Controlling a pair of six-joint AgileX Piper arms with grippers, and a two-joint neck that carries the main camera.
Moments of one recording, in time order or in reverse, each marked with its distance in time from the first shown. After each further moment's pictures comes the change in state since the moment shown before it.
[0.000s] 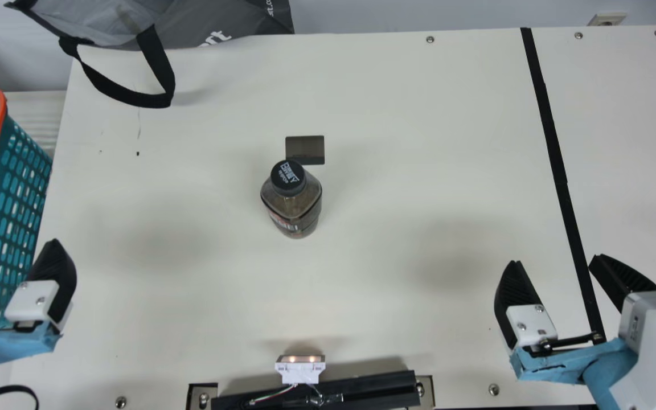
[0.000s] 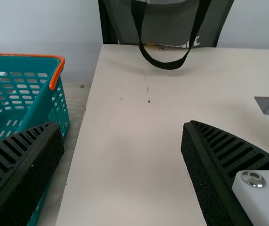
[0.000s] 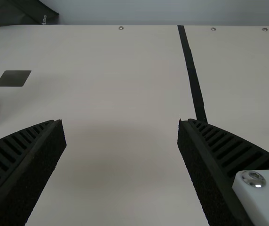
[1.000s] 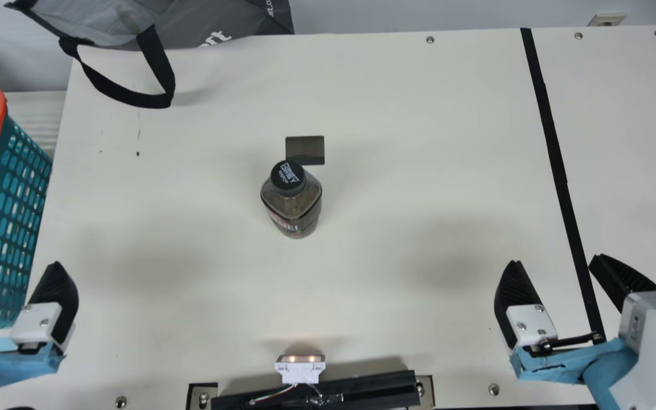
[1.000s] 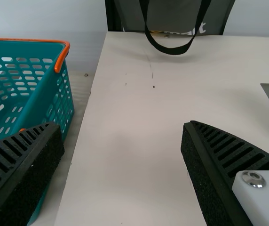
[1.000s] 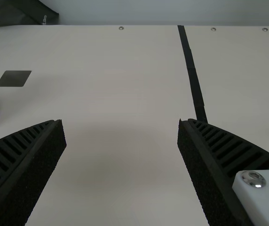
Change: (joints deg) left arm 8.6 -6.2 1.8 -13.6 4.9 15.6; right arm 0.0 0.0 0.0 0.0 -0.1 0.0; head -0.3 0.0
